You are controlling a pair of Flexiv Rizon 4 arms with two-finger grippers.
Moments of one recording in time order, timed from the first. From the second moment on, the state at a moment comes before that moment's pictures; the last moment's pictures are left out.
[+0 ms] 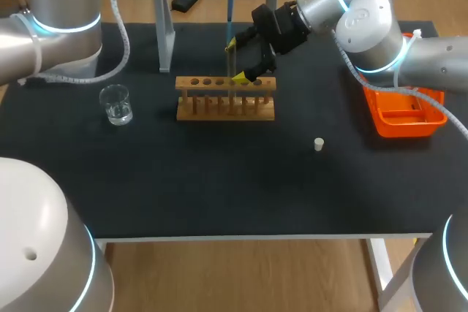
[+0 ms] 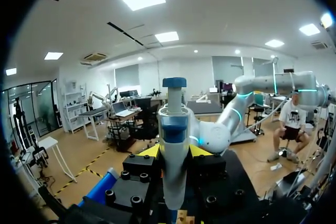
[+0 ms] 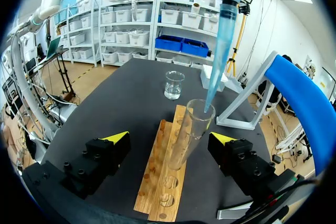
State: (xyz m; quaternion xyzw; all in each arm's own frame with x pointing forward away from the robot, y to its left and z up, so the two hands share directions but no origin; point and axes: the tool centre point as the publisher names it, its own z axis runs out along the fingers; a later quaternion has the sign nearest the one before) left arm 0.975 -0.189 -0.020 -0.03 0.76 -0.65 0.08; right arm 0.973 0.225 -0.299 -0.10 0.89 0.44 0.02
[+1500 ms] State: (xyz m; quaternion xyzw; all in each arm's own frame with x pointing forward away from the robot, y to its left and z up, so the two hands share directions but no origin) left arm 0.974 -0.191 -0.028 0.00 0.76 -0.64 0.07; right arm 0.973 0.225 -0.299 -0.10 0.89 0.44 0.02
